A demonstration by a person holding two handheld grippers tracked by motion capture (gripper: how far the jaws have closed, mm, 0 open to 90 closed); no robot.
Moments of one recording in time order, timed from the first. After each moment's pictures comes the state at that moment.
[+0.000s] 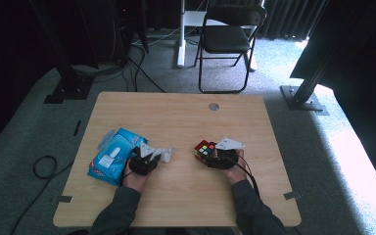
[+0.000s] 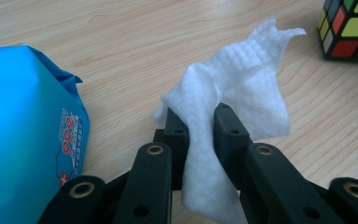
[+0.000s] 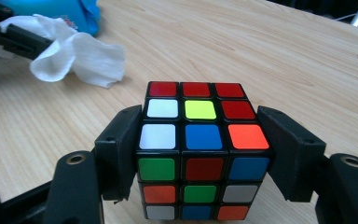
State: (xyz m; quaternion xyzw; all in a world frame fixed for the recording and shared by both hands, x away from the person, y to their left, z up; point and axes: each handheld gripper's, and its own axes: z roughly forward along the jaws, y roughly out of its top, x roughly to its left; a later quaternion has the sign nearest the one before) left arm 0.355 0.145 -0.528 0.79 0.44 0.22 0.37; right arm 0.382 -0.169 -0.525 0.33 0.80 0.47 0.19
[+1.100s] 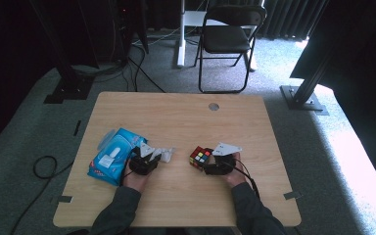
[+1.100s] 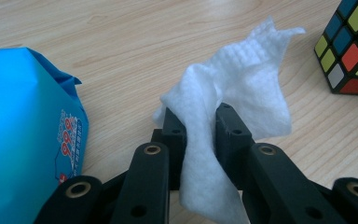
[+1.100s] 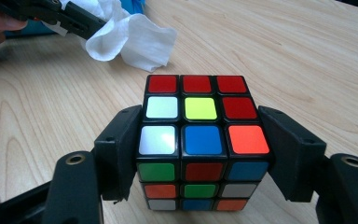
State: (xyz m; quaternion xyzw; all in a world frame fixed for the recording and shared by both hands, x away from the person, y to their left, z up) left arm 0.356 0.145 -0.528 0.79 0.44 0.22 0.38; right arm 0.371 -0.164 -0.532 0.27 0.82 0.47 0.15
